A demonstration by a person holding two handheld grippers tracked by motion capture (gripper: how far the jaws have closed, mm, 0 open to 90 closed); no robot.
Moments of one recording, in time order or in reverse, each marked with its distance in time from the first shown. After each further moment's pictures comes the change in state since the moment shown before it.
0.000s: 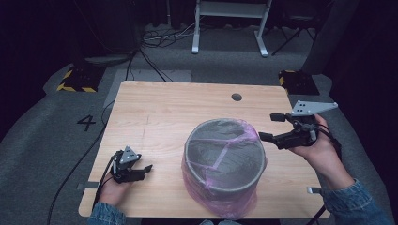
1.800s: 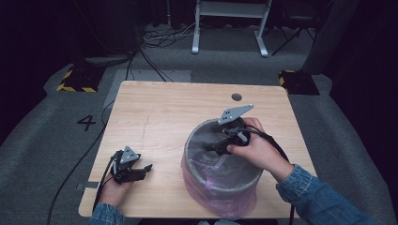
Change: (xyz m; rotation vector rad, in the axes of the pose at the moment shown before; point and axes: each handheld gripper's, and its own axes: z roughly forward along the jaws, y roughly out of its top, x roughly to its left) left arm -0.002 0.000 0.000 -0.001 0.015 -0.015; right arm 0.074 0.032 0.136 0.176 0.163 -0.112
